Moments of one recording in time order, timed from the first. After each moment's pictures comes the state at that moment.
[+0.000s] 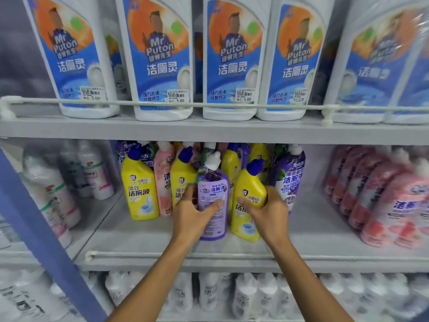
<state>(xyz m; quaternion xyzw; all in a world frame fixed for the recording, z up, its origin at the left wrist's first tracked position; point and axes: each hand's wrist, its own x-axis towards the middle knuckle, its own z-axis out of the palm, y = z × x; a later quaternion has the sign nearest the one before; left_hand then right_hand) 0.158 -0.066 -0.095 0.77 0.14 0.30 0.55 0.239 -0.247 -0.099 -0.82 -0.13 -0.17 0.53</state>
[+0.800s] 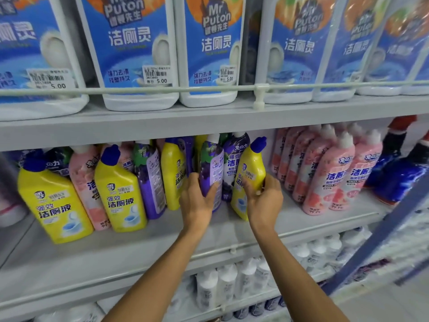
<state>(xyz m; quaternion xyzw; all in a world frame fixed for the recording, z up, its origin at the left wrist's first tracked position) 0.268 -0.173 -0.121 0.83 0.10 0.32 0.44 0.290 -0.333 -0.124 -0.82 0.03 -0.35 0.46</state>
